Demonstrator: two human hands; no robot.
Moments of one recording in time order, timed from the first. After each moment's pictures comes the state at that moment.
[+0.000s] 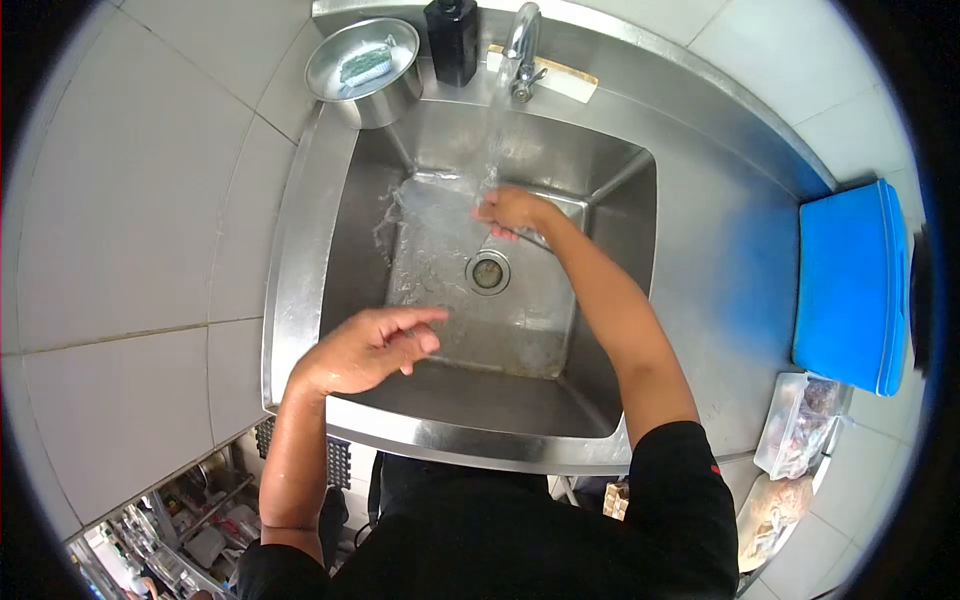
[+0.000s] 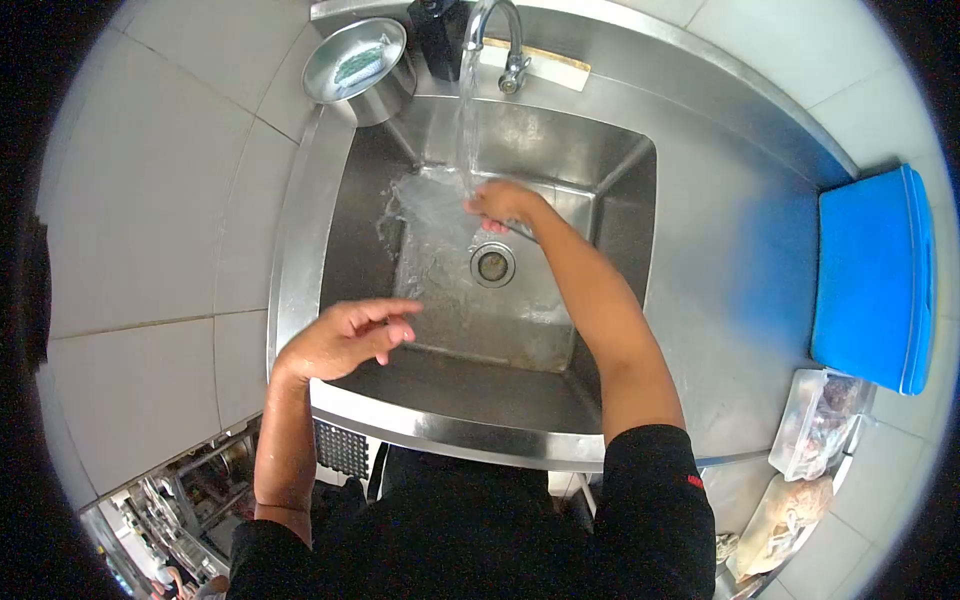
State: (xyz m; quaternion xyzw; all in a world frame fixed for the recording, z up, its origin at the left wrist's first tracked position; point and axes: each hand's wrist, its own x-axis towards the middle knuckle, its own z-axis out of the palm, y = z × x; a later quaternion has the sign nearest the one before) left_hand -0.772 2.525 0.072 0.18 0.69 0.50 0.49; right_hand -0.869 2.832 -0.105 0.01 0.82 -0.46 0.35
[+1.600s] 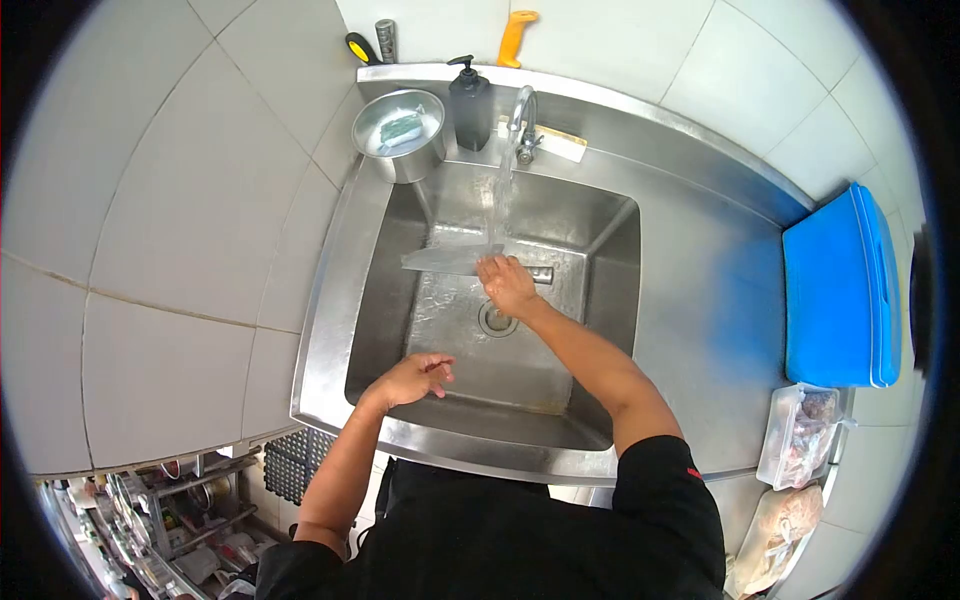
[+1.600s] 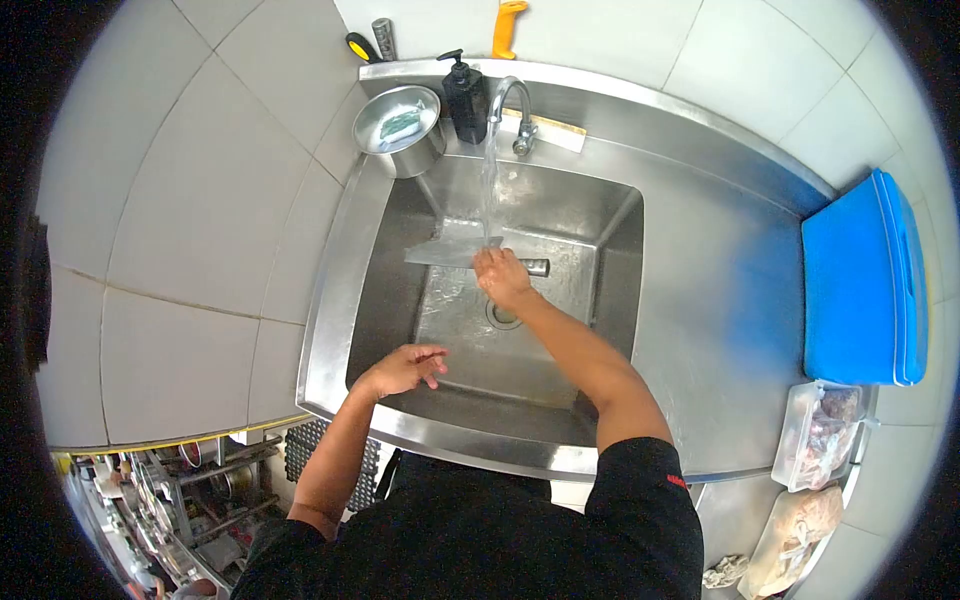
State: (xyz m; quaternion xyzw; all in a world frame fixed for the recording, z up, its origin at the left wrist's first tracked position) left_hand -0.727 2.507 -0.022 0.09 0.73 0.44 0.51; right_hand -0.795 2.781 -0.130 -0.23 0.96 -0.06 -0.17
